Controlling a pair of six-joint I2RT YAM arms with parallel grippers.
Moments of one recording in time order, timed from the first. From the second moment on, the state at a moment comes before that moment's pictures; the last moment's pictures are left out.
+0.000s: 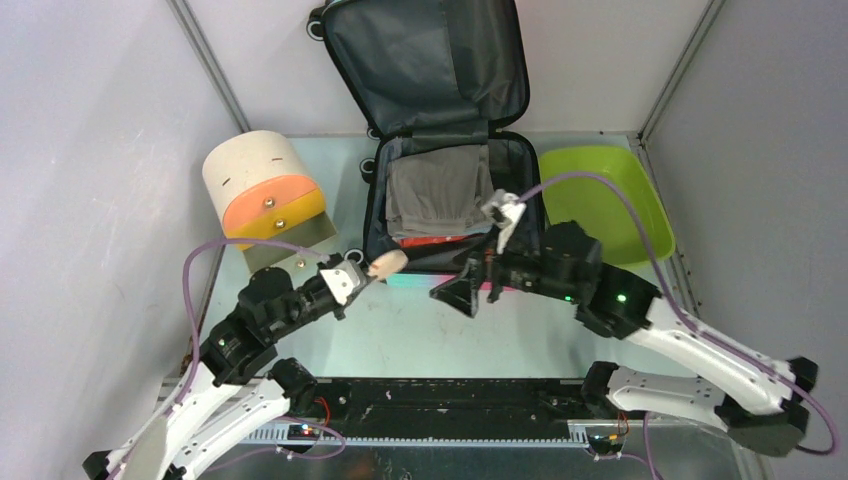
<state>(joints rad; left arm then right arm) -0.71 0.48 0.71 -0.45 0.31 0.34 1.02 1.00 1.07 -0.29 -0.22 0.41</state>
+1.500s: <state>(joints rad) -0.14 1.13 0.76 -0.30 -0.41 0.72 0.91 0.57 1.01 -0.47 -0.06 0.36</state>
